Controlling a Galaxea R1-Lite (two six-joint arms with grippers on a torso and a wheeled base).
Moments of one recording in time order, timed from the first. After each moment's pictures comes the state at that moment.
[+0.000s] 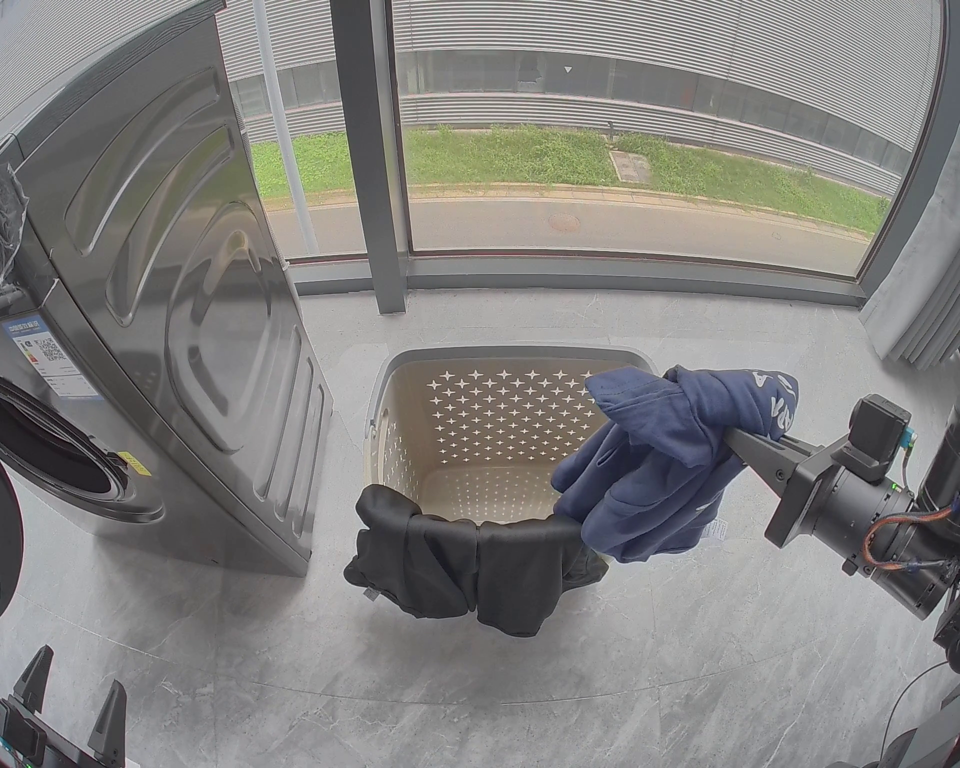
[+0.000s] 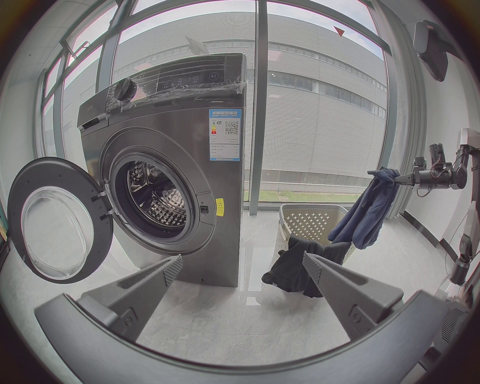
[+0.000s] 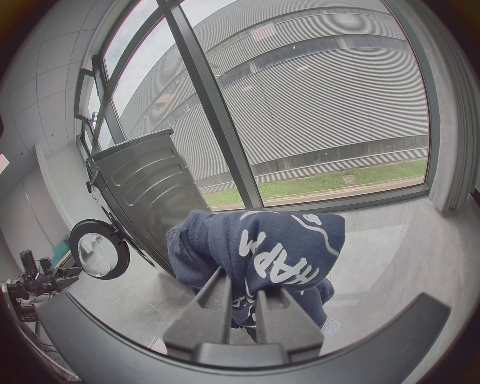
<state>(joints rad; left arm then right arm) 0.00 0.02 -0.02 0.00 0.01 -0.04 0.63 1.38 -0.39 -1.00 -0.13 0.17</state>
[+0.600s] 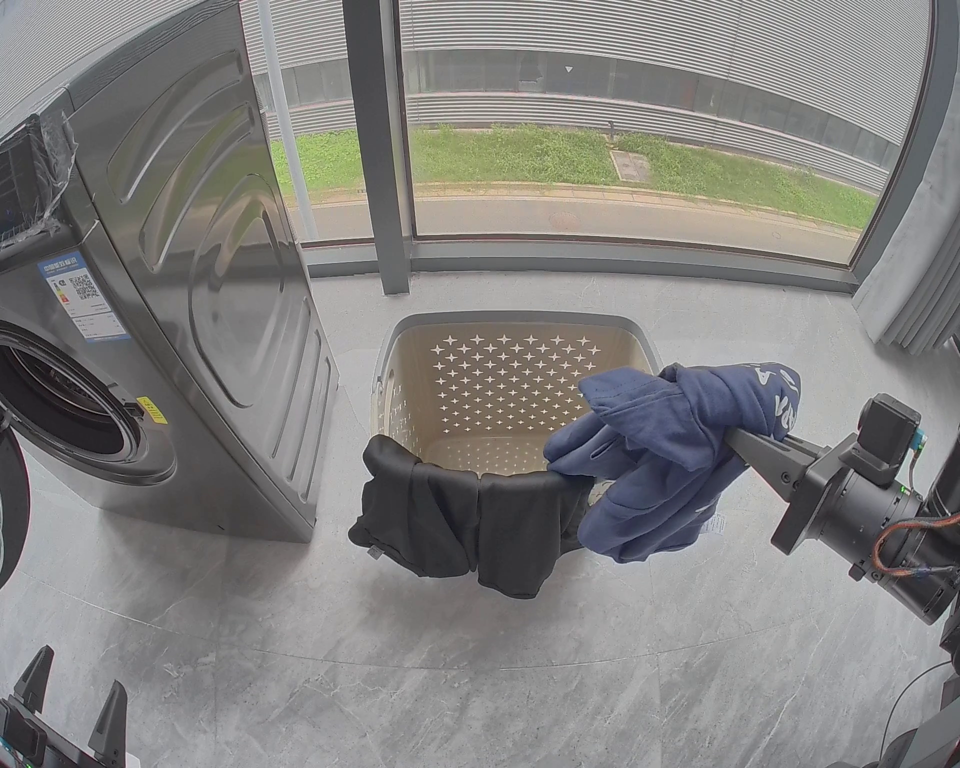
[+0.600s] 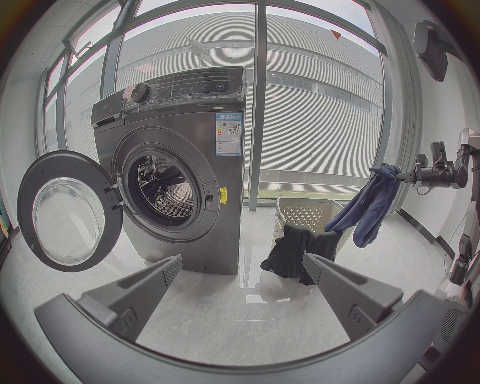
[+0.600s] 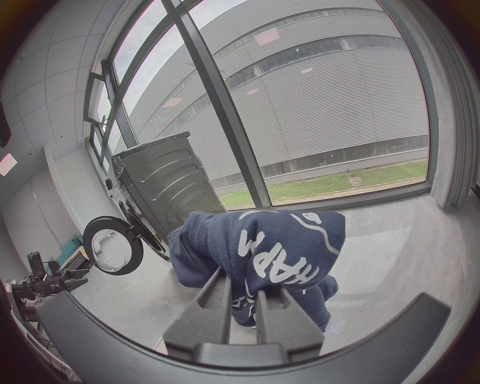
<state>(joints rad) -0.01 0.02 -0.02 0.00 0.01 -0.04 0.66 1.35 -0.39 -1.00 -0.12 0.17</state>
